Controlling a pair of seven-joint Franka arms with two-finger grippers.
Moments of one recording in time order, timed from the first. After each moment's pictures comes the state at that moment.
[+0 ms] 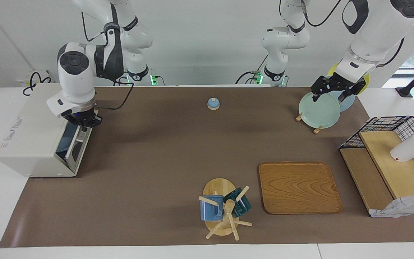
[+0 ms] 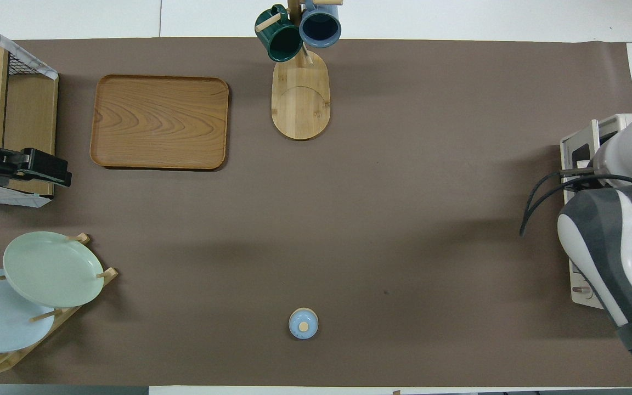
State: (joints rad) left arm -0.06 0.00 -0.04 -1.60 -0.02 1.53 0.00; right arm -0.11 0.00 0.05 -2.00 -0.32 1.95 0.12
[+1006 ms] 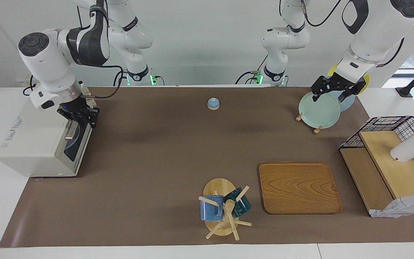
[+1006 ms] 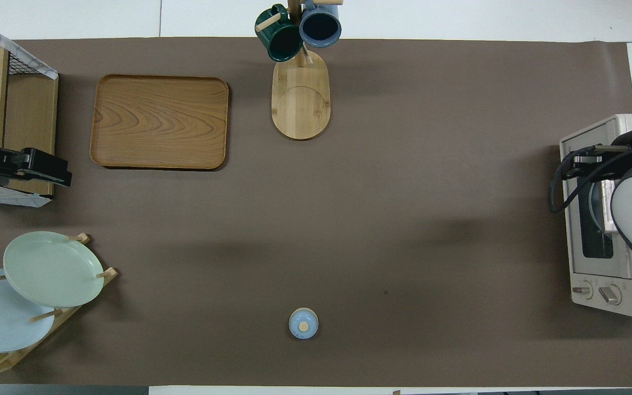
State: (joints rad) left arm -0.06 0.00 -0.04 -1.60 -0.02 1.53 0.00; right arm -0.13 0.00 0.06 -1.87 -0.04 1.86 0.05
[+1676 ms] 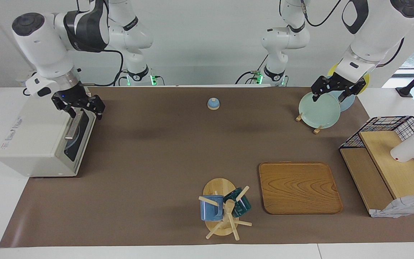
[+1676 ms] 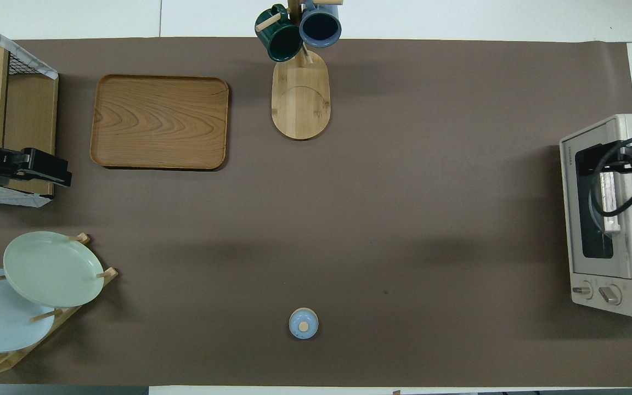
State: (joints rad) left arm -0.06 0.00 -0.04 -1.60 -0.02 1.53 0.00; right arm -0.13 -0.04 0.04 -1.69 0.00 1.64 0.05
